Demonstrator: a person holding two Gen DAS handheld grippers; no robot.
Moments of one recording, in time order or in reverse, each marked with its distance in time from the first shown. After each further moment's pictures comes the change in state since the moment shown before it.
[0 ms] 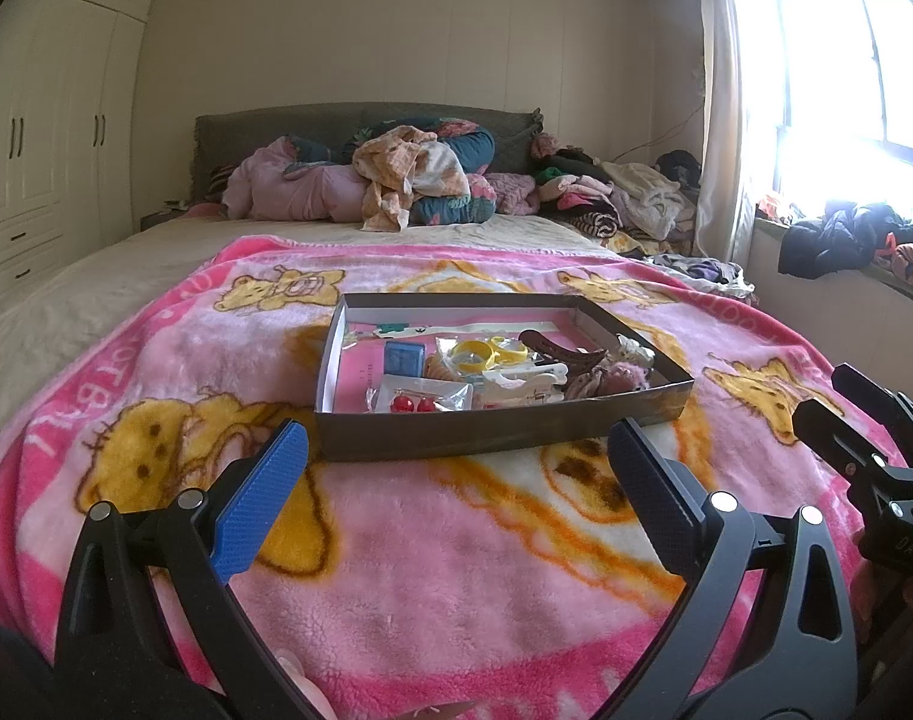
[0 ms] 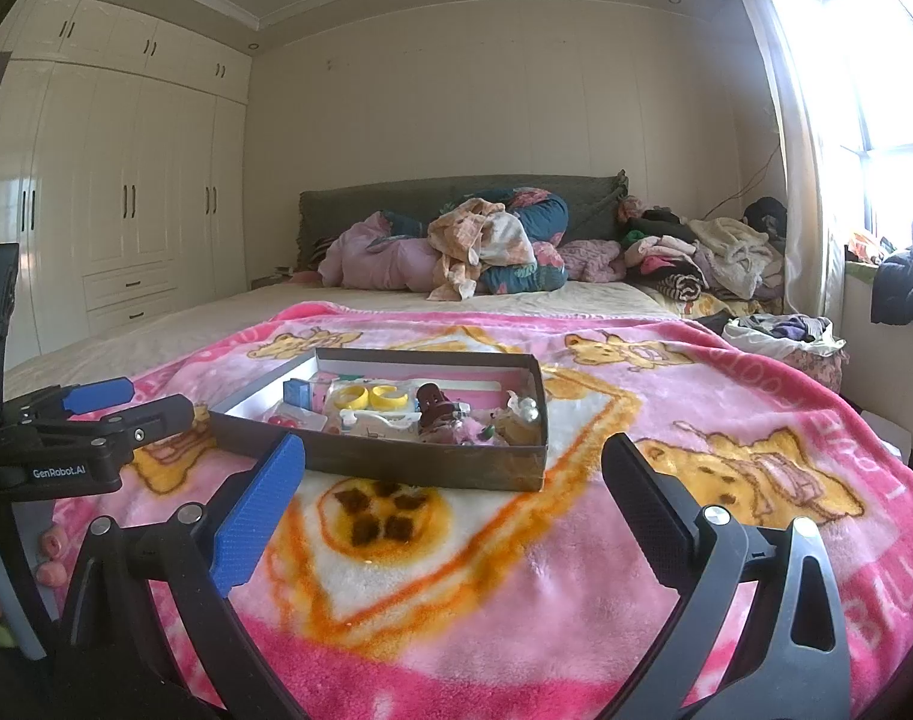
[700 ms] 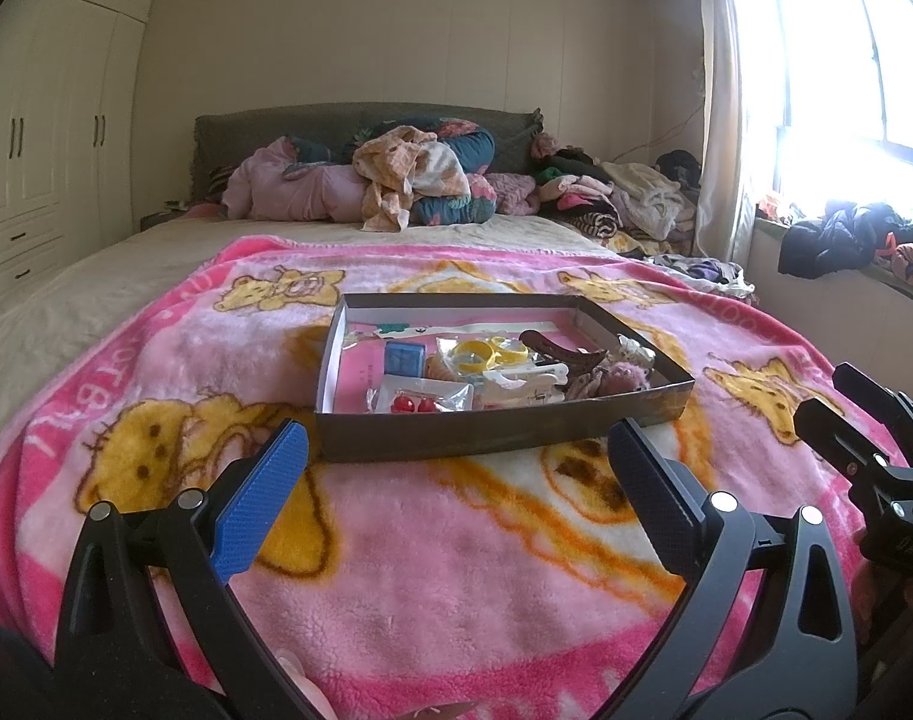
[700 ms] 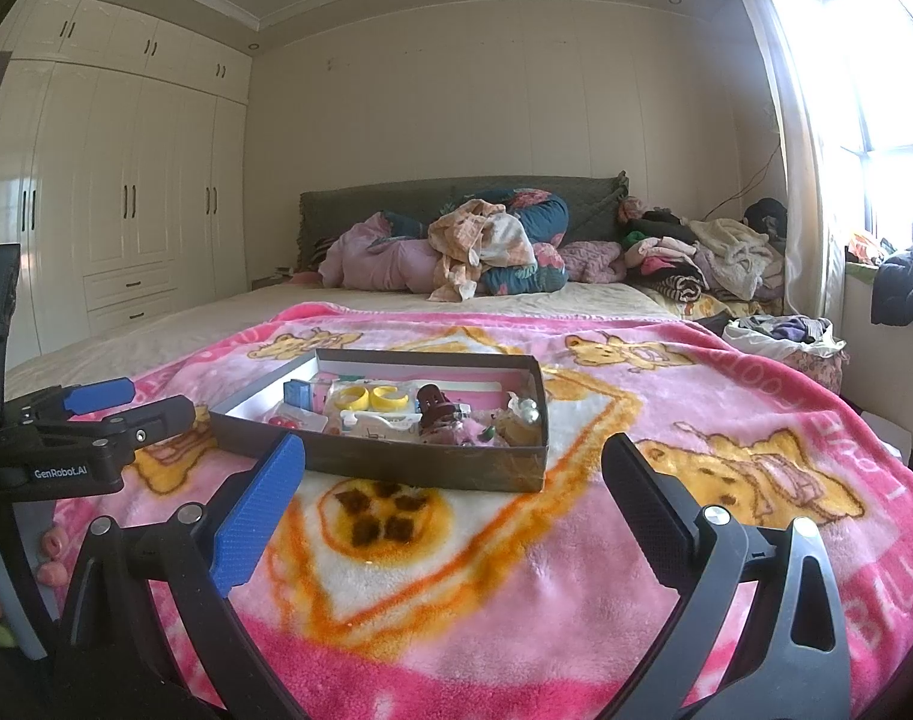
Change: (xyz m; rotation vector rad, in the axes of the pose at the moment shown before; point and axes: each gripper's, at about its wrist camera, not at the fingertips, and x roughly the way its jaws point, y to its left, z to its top) left arm 0.000 0.000 0.000 0.001 0.001 -0.003; right arm 0.000 0.000 0.000 0.000 0.001 0.000
